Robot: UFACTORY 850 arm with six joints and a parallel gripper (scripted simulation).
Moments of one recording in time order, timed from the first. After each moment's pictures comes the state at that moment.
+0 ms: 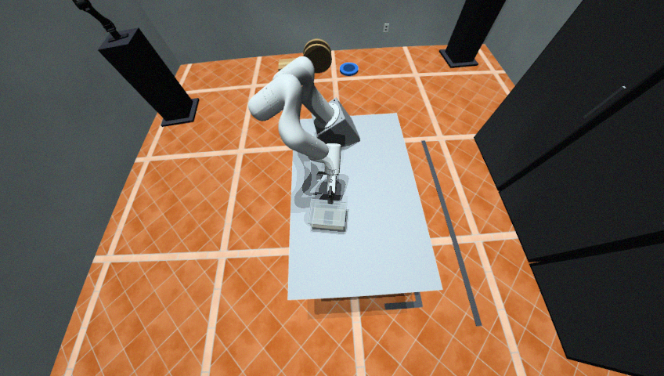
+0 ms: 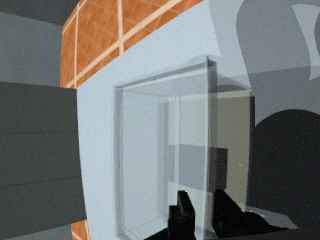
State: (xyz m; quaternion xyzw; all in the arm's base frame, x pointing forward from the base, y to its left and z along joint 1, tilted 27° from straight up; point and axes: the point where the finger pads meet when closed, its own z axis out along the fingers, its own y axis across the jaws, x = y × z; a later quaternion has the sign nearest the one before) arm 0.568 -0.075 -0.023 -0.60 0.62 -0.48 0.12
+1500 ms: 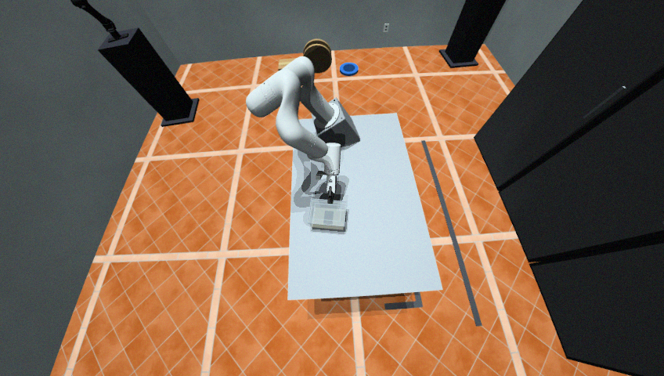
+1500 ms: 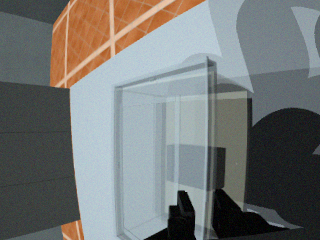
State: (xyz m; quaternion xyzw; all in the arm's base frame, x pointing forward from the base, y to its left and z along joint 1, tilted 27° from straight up) arm 0.568 -0.072 -0.017 -0.61 0.63 -0.47 0.11
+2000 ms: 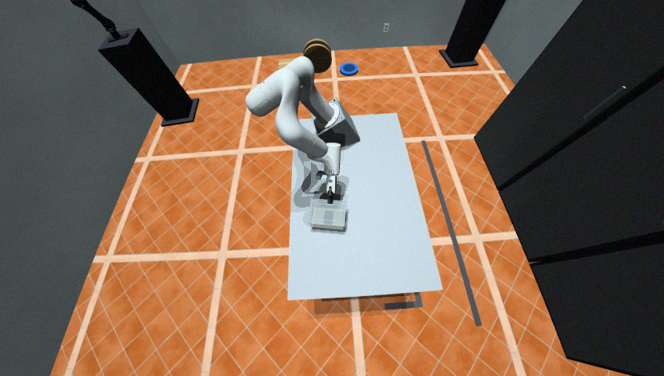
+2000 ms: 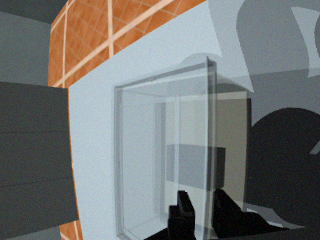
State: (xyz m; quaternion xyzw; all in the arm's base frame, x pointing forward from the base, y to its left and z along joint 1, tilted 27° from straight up) arm 0.568 -0.071 -0.015 -0.61 0.64 -0.46 0.10
